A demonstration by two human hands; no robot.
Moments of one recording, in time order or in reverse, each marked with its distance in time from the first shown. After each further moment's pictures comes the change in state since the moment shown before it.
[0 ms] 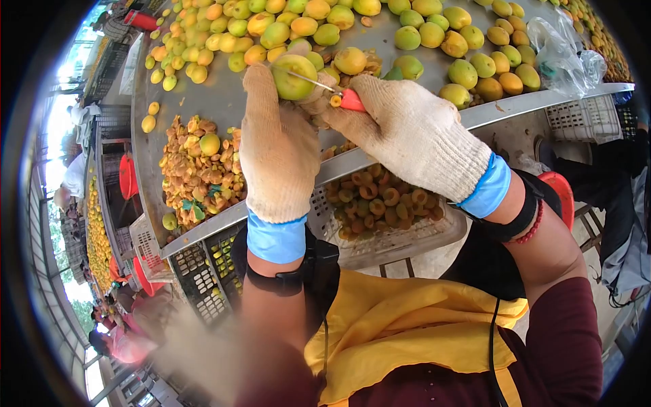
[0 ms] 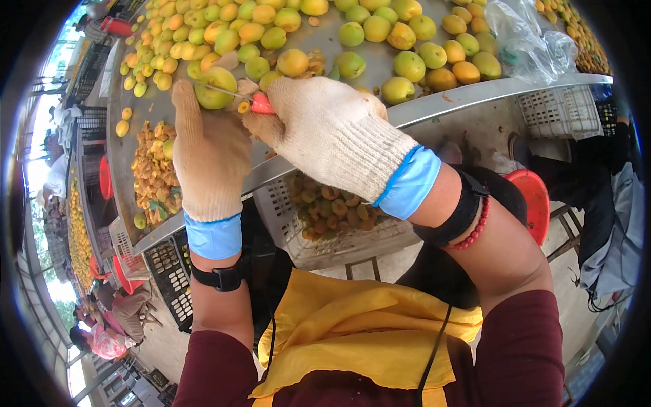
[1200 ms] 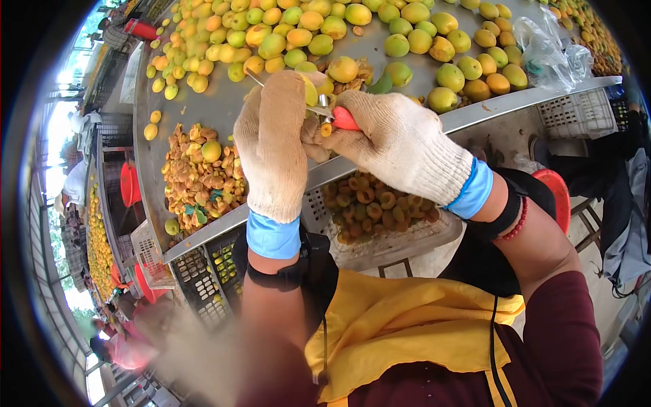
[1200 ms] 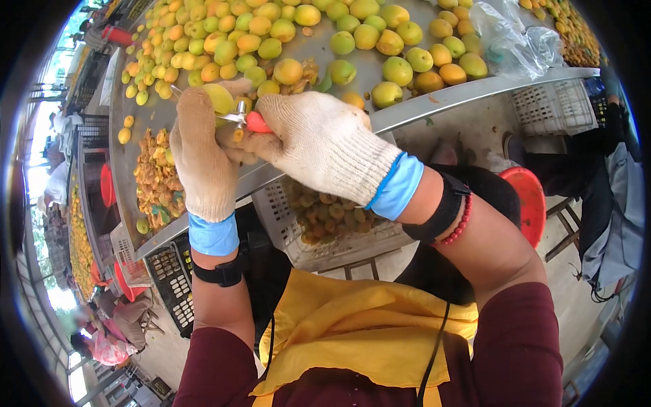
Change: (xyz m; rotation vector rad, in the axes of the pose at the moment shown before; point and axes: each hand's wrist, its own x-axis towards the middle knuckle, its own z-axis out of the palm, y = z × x) left_hand -0.013 0.014 0.018 1.002 -0.031 0.458; right_hand -0.008 0.000 -0.003 0.083 -0.029 -0.060
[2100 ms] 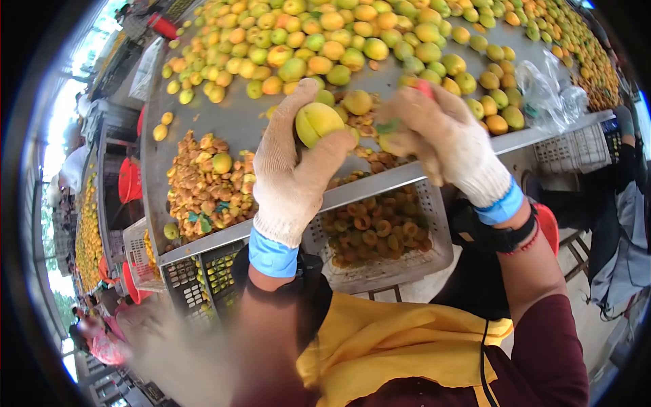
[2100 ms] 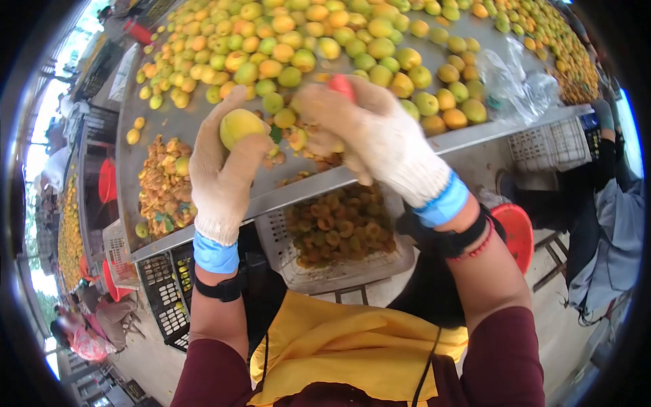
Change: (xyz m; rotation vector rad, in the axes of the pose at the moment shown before) left_hand 0.000 -0.001 -0.013 -0.009 -0.008 -0.119; right_hand 0.004 0.016 -0.048 0.859 0.003 0.311
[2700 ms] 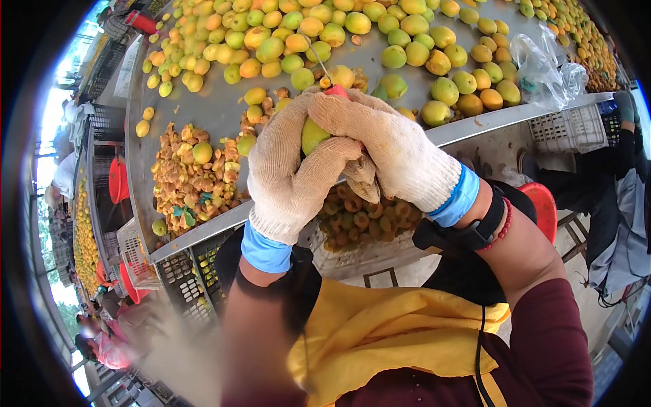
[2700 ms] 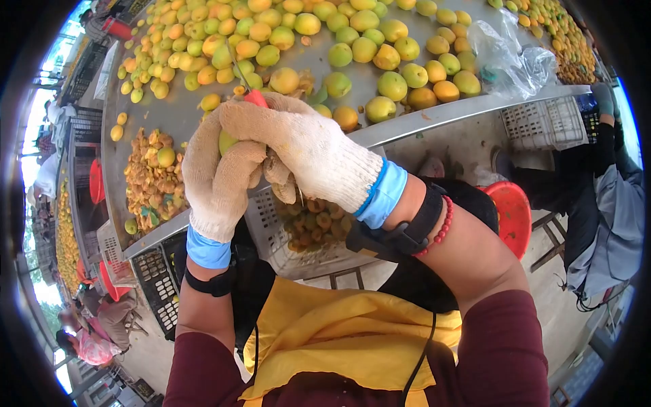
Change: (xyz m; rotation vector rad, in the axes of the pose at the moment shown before) left_hand -0.019 0.006 0.015 -0.170 -0.139 -0.083; right_hand 0.004 0.026 0.041 0.388 -0.314 0.137
